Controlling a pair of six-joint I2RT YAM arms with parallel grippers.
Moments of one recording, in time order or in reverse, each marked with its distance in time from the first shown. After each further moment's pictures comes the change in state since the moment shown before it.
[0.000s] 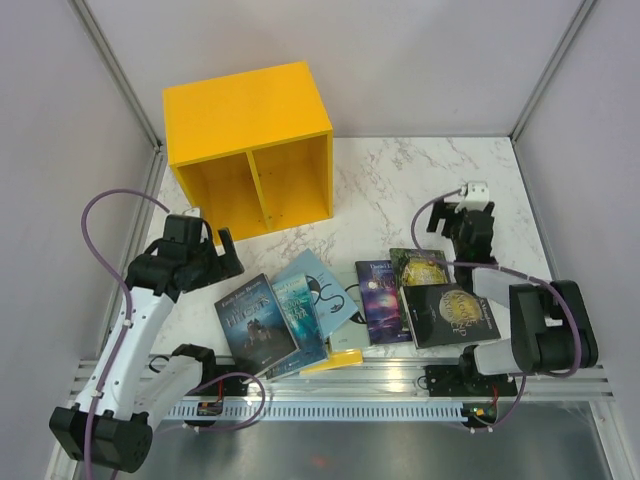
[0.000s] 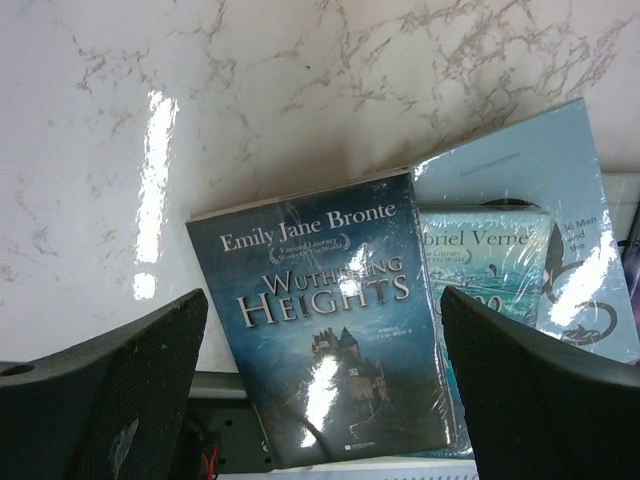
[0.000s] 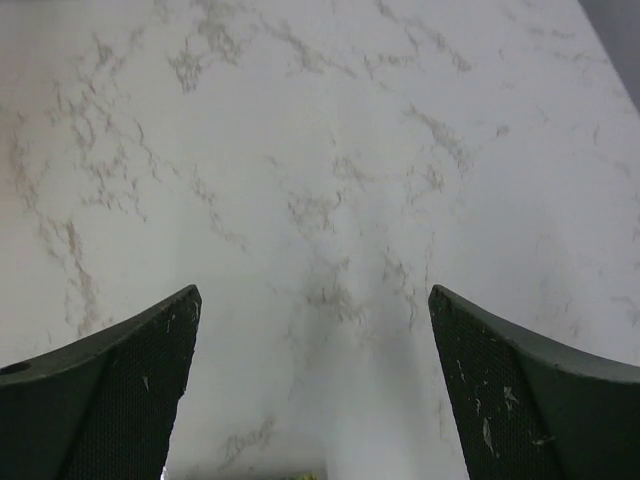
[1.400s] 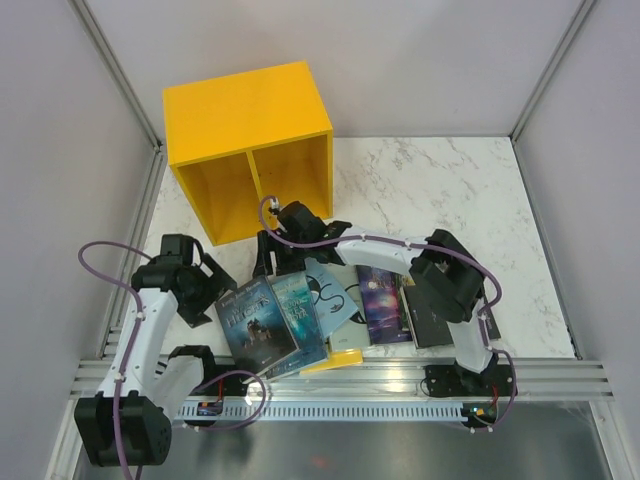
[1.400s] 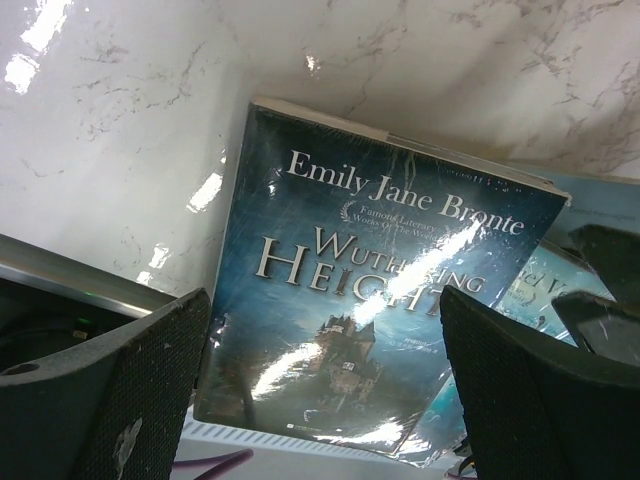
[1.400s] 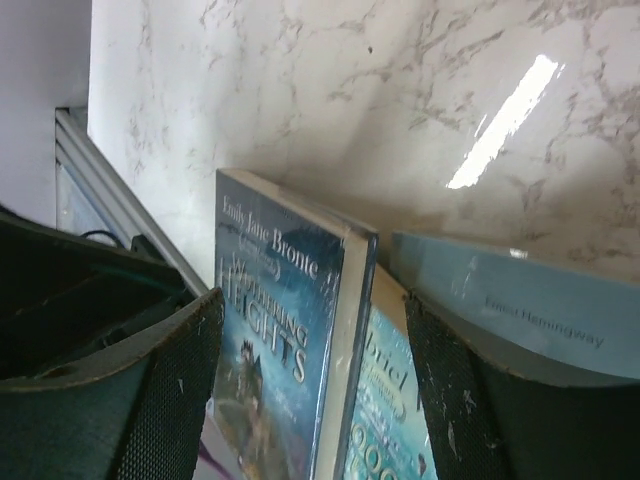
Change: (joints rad) left arm 0.214 0.024 -0.217 -0.066 0.096 -0.303; right arm 0.883 0.571 1.108 -1.045 -0.427 0.702
